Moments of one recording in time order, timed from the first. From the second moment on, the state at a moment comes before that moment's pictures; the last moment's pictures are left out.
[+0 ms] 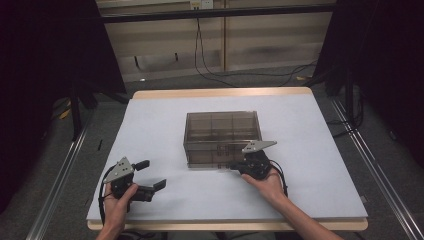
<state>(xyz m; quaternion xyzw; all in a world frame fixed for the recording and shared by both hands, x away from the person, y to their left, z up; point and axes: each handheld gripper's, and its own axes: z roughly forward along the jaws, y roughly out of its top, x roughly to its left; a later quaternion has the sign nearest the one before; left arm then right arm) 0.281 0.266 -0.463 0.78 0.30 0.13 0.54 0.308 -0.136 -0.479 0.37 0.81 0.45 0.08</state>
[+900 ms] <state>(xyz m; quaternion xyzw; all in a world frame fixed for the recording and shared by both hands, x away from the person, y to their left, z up) 0.278 0.267 -0.461 0.78 0.30 0.13 0.54 0.313 -0.136 -0.479 0.37 0.81 0.45 0.08</state>
